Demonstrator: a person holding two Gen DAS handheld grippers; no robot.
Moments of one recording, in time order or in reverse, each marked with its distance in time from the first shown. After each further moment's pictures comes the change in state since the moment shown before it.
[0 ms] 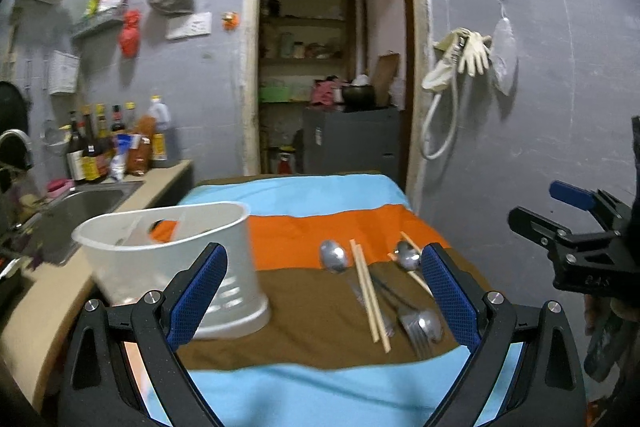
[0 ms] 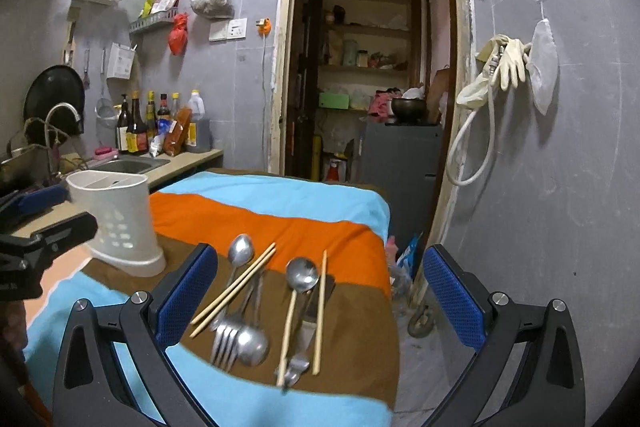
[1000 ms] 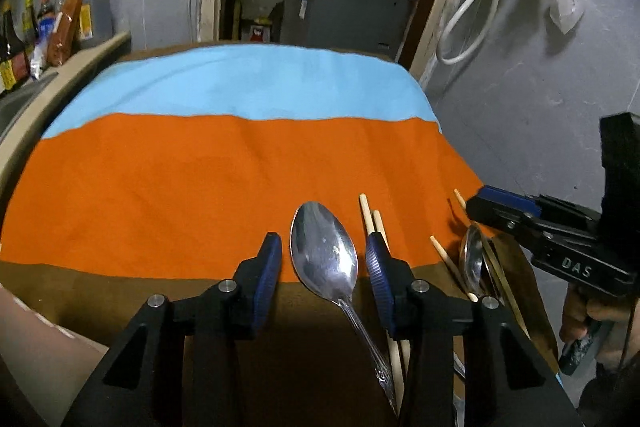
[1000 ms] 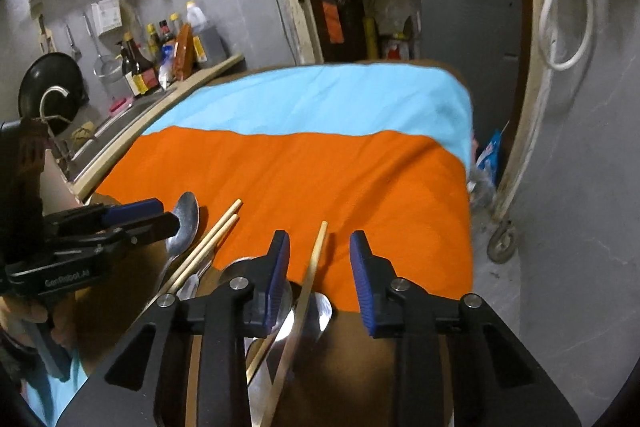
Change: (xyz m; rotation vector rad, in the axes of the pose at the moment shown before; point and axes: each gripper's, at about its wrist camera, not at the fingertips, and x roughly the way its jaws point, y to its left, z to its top) left arm 0.223 0.039 -0.007 -0.140 0.471 -0.129; right arm 0.215 -0.047 -0.023 0.139 0.458 0.325
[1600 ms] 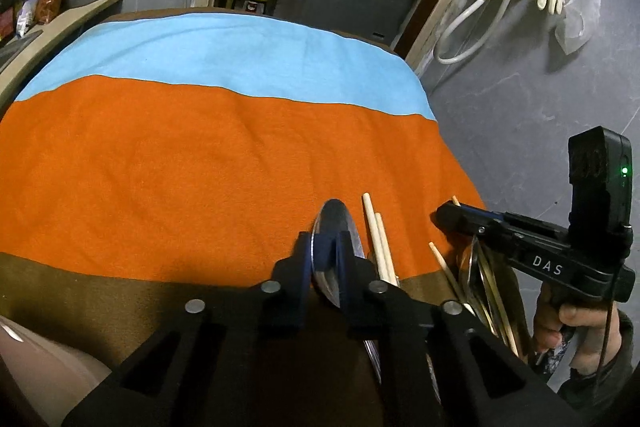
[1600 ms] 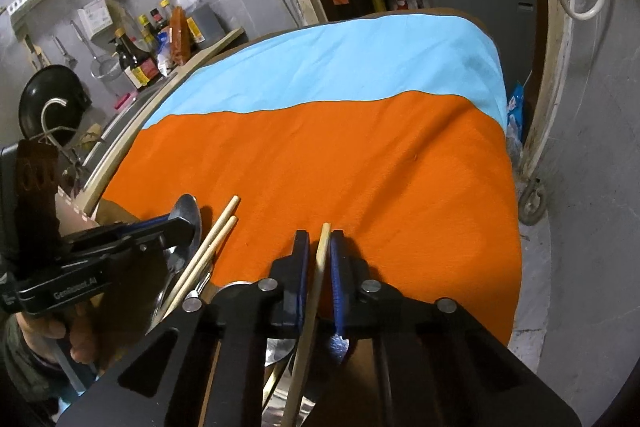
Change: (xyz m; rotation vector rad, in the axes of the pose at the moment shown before) left arm 0.010 0.017 0.005 -0.095 0.052 -0.107; right arm 0.028 -0.012 0.009 0.097 0.105 0.082
